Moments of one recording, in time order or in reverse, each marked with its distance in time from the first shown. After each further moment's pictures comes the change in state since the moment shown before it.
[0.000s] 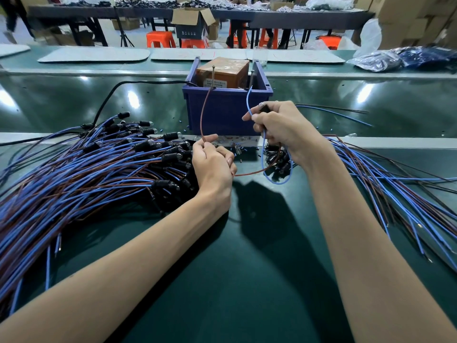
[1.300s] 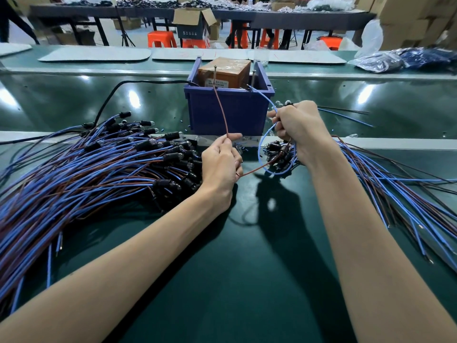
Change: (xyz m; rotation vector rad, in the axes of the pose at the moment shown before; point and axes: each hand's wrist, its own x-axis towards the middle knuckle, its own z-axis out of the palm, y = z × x) left_hand 0.004 -0.002 -0.003 0.153 -0.233 -0.033; right_hand 0.008 0.004 -0.007 0.257 0.290 0.158
